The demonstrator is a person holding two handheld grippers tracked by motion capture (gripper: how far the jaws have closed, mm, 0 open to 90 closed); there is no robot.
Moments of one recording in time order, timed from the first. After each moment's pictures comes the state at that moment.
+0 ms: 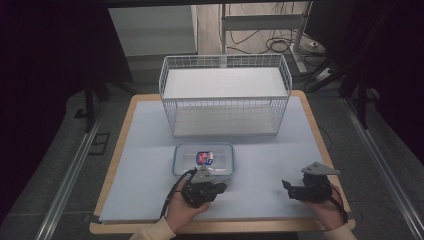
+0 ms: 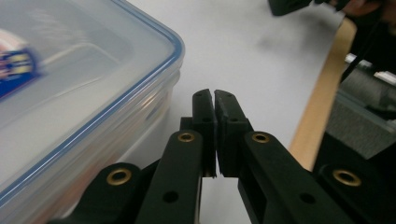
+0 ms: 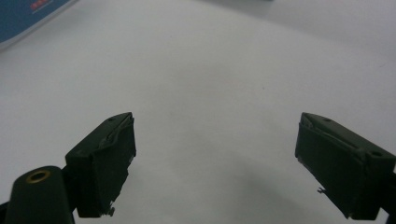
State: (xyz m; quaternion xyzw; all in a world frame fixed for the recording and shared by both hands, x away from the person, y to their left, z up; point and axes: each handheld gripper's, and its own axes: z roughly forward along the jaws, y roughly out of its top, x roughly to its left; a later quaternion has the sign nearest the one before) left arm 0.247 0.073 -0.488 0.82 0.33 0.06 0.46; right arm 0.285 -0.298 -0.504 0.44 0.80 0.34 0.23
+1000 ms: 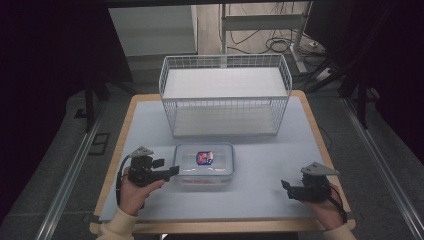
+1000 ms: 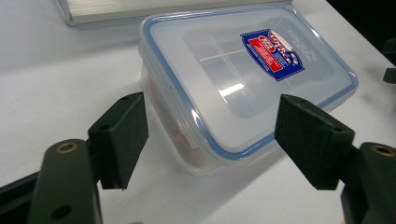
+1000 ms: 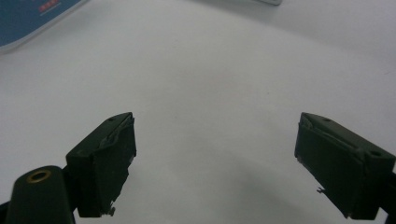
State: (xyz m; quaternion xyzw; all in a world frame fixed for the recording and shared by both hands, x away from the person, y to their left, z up) left arm 0.280 0.203 -0.482 0.73 0.51 0.07 0.44; right arm 0.285 -0.297 -0.505 0.43 0.80 0.34 0.23
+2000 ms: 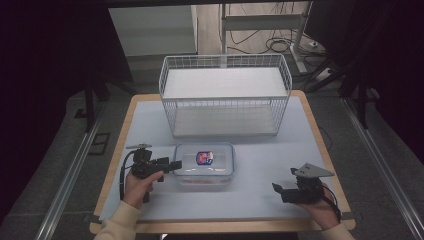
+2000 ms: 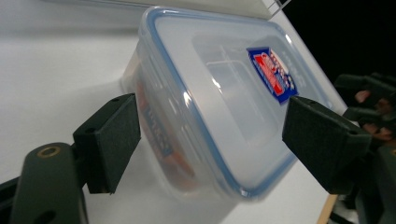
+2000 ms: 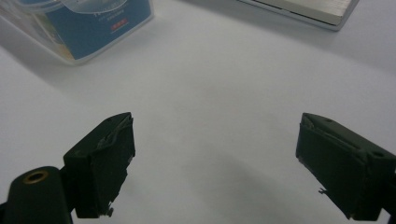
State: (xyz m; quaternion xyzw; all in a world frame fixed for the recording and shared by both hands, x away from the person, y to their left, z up) left arm 0.317 0.214 -0.511 0.68 0.53 -0.05 0.51; right arm 0.283 -0.281 -0.505 0.38 0.82 0.39 0.19
